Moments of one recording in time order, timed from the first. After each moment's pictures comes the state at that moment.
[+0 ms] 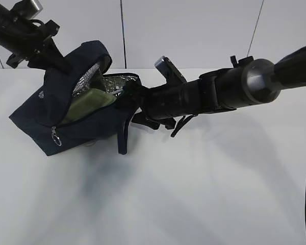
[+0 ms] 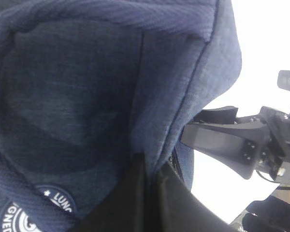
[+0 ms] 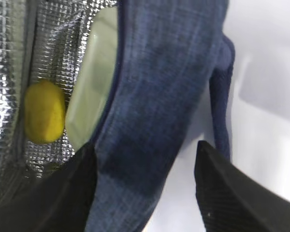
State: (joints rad) left arm -0.02 2.08 -1.77 -0.77 1.18 0.36; right arm 0.44 2.20 -1.42 1.81 0.48 -0.97
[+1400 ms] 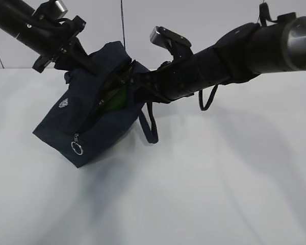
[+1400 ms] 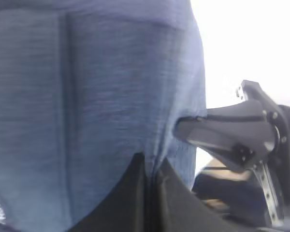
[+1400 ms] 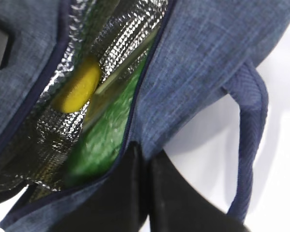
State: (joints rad) left arm -0.13 2.08 -1.77 -0.83 1.21 0.24; right arm 0.41 2.02 -1.42 1.23 0.51 -0.88
